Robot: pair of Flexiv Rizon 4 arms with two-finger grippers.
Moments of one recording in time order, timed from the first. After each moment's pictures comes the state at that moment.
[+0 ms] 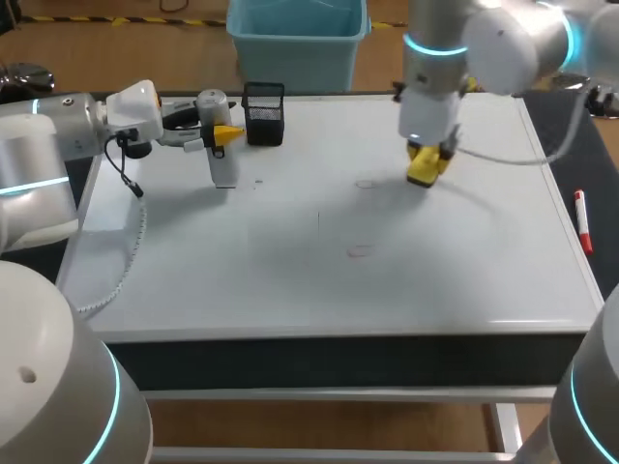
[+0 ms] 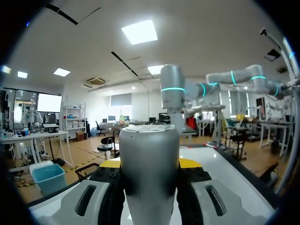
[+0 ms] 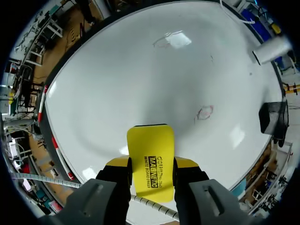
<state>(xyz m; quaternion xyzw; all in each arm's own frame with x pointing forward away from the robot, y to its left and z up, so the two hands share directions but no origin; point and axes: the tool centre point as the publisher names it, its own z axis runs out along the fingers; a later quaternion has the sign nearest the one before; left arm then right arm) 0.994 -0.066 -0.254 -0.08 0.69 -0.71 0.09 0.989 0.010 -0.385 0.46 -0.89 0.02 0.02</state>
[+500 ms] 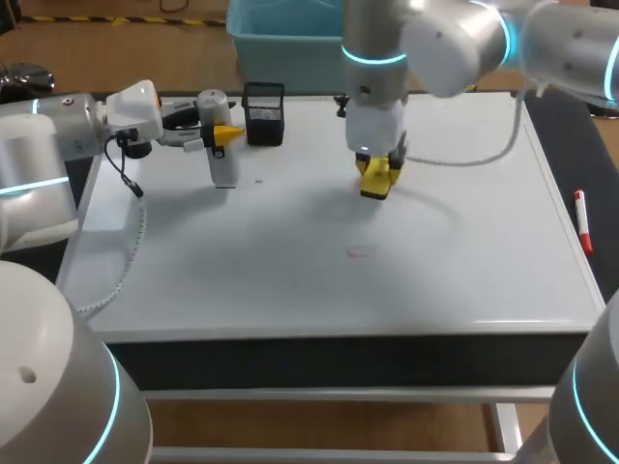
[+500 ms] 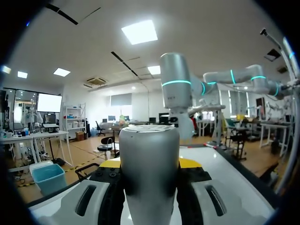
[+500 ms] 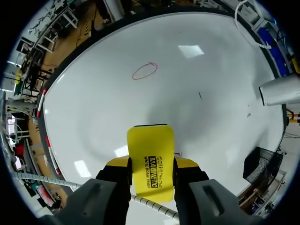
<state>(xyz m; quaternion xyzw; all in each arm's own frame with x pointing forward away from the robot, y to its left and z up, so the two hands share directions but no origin) 0.994 -0.066 -0.254 -0.08 0.69 -0.71 0.09 0.966 0.097 -0.392 0.54 -0.84 0.01 0.04</state>
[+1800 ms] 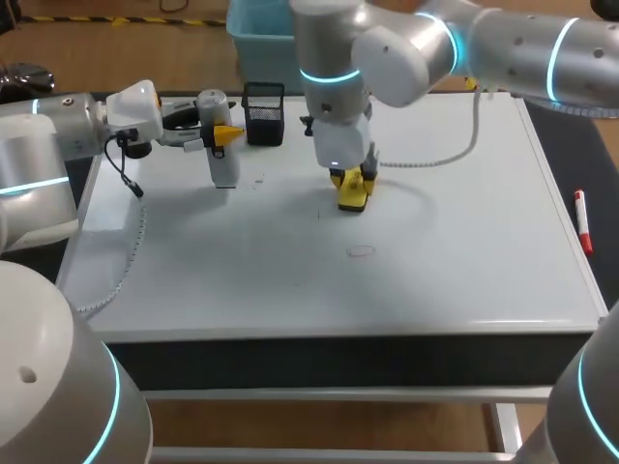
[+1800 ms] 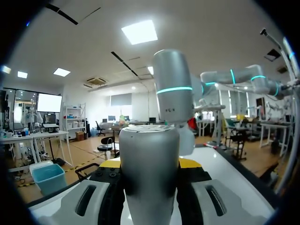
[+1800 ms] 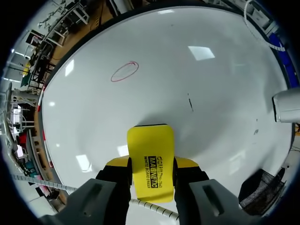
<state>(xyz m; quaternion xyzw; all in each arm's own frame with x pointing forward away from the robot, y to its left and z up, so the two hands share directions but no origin) 0.994 -0.066 -0.254 -0.08 0.69 -0.71 0.09 0.968 0.132 -0.427 0.56 -0.82 0.03 0.08</state>
